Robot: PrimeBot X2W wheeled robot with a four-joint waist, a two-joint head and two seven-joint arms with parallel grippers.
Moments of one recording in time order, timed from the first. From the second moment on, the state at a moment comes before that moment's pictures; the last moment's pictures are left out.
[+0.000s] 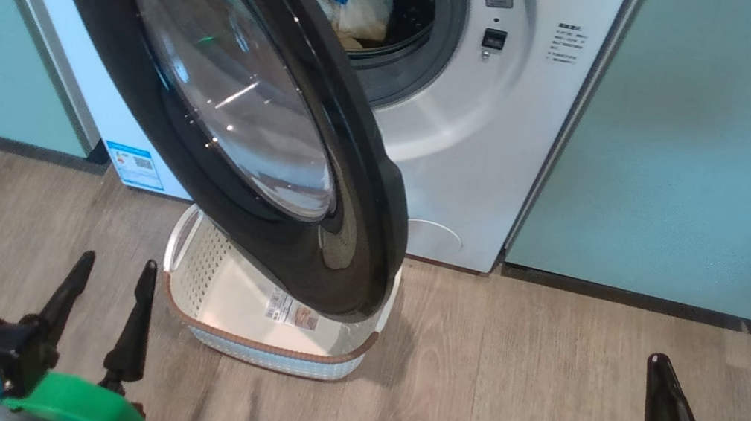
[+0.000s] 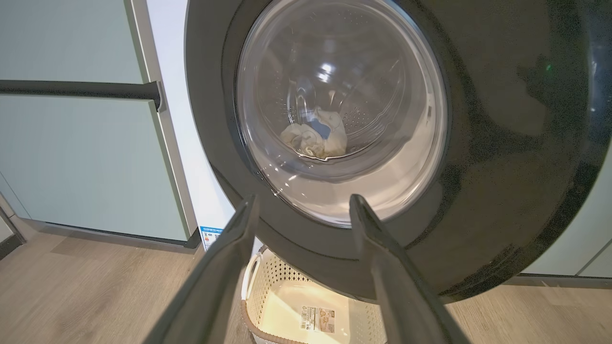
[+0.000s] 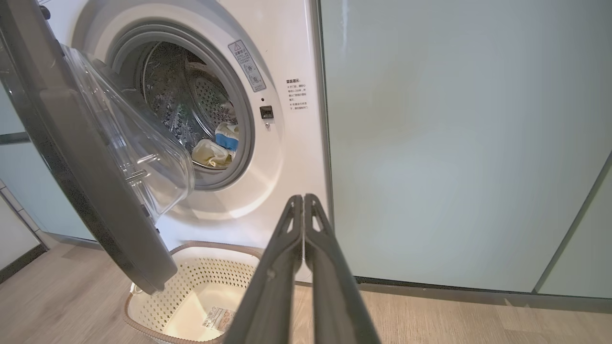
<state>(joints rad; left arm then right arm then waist) 0.18 0.20 0.01 -0.14 -0.27 0.11 -0.20 0.12 -0.05 0.12 -0.01 0.16 0.13 -0.25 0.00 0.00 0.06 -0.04</state>
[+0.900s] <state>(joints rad) 0.12 0.20 -0.08 -0.11 -0.23 0.10 -0.21 -0.17 -0.05 0.12 0.14 0.19 0.13 -0.25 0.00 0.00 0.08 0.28</state>
